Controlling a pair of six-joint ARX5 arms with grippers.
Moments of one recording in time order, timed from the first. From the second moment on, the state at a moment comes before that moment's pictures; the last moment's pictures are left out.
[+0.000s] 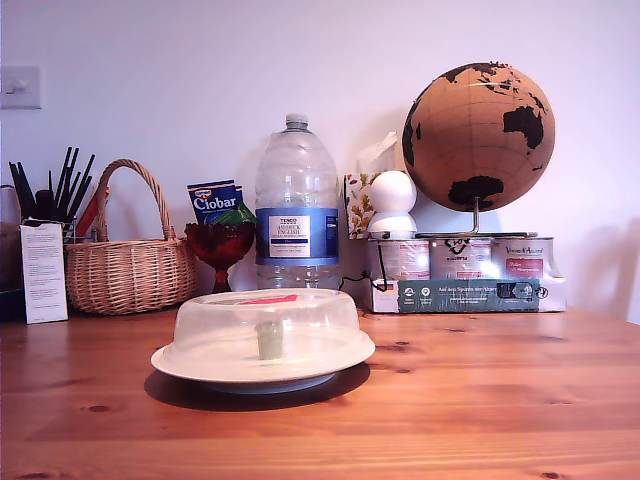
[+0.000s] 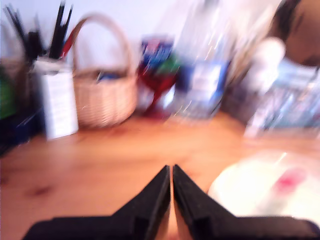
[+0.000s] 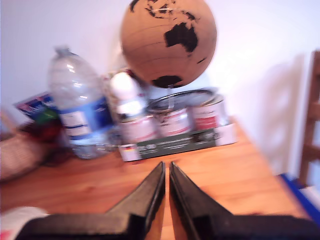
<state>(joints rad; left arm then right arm) 0.04 0.00 0.03 0.02 0.31 -0.24 0.01 0.01 0.12 -0.07 -0.10 0.24</state>
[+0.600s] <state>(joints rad) 0.04 0.27 0.34 -0.14 0.61 -0.19 0.01 0.40 0.55 -0.39 -0.41 0.26</state>
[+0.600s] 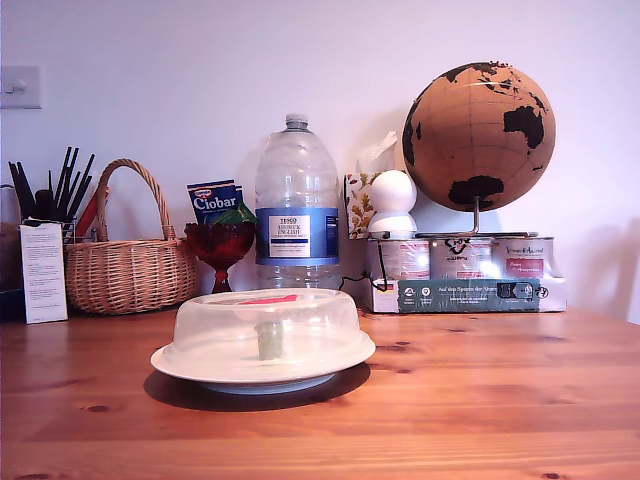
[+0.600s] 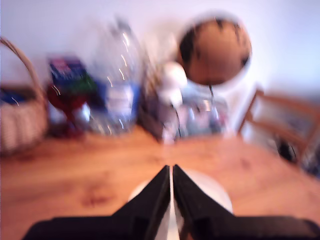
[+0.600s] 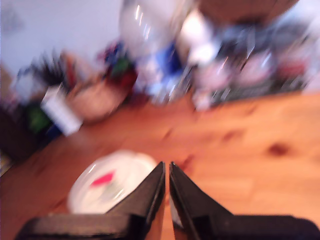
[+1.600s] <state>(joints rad) -0.18 1.10 0.41 0.36 0.62 0.11 0.30 1.36 1.11 -0.44 -0.57 0.24</state>
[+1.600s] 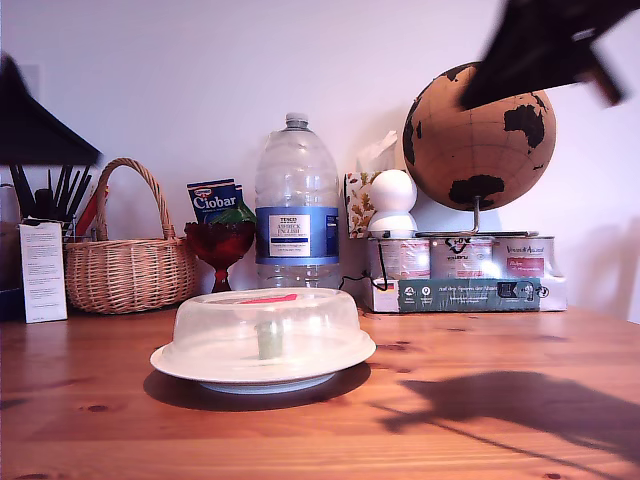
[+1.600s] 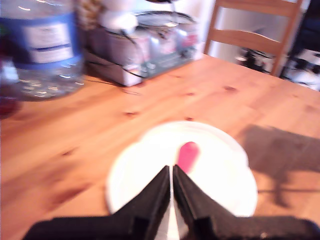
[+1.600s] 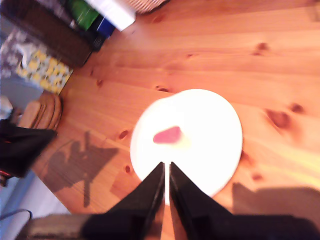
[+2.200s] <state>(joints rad) -0.31 1.51 0.66 0.42 0.56 0.23 0.40 1.63 1.32 -0.41 -0.59 0.24</state>
